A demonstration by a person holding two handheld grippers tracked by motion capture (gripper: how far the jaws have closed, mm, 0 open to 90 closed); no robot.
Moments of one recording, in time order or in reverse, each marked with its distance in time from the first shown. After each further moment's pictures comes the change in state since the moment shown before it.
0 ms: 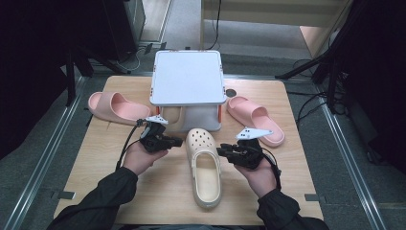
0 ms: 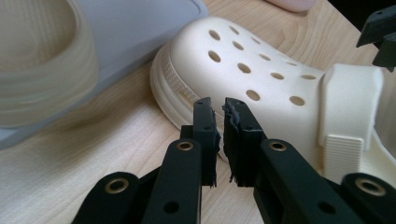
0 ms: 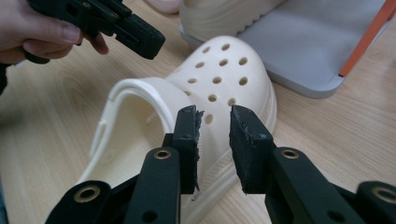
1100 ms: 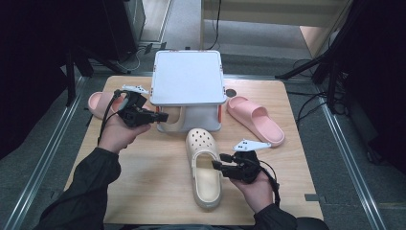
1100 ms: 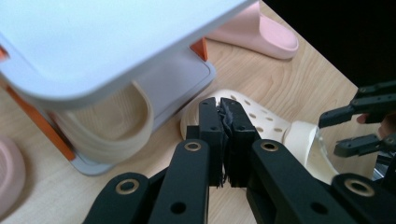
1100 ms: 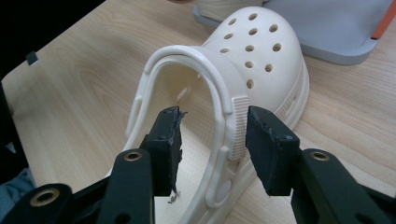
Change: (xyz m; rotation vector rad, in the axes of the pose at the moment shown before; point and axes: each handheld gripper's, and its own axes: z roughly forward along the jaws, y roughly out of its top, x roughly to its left) left arm 0.011 0.070 -0.079 -0.039 0.018 0.022; right arm 0.026 -0.021 0.000 0.029 -0.006 0.081
